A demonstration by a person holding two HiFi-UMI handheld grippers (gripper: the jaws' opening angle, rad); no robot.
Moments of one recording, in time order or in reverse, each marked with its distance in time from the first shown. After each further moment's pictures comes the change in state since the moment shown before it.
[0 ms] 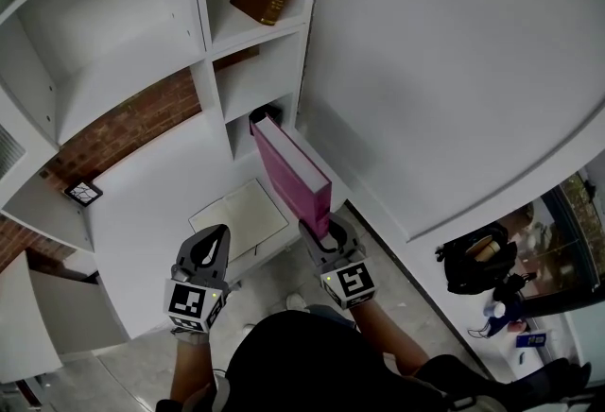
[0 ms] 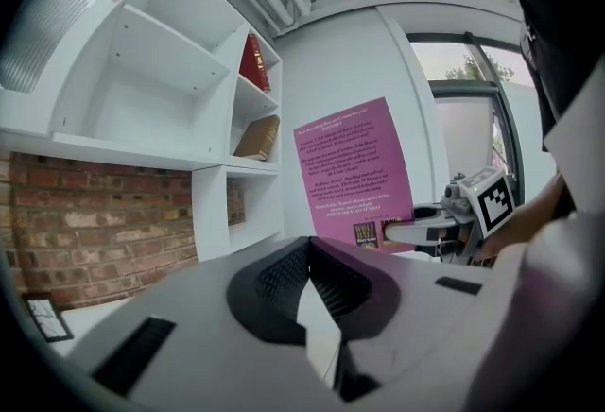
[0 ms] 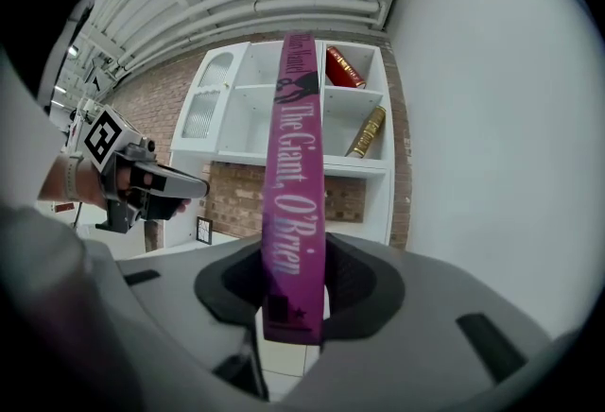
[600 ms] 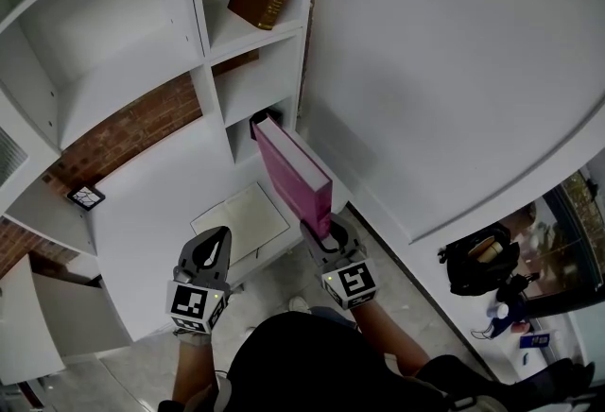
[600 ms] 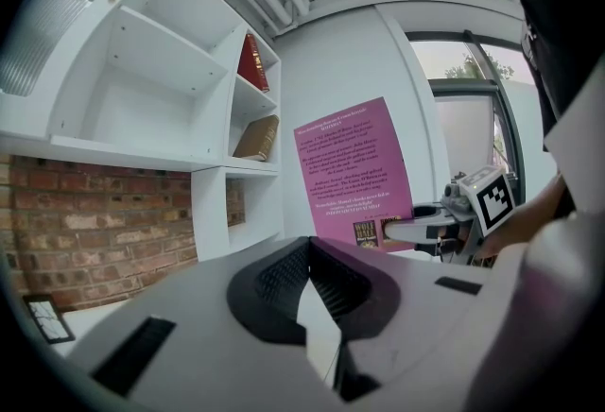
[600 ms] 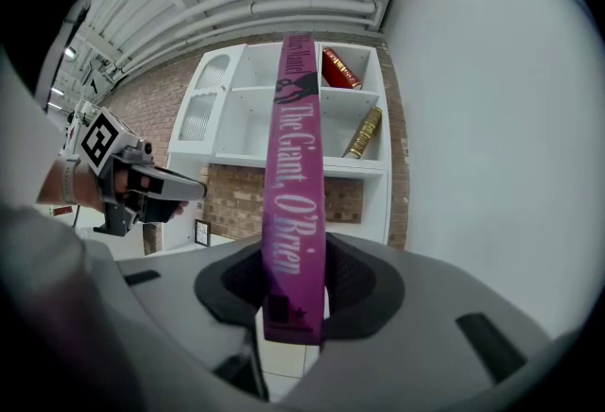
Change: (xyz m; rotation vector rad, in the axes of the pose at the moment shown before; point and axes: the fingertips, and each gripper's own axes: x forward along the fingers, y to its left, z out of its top) left arm 0.004 -0.003 0.002 0.005 0.004 0.005; right arm -0.001 -0.007 -0.002 0.025 -0.009 -0.006
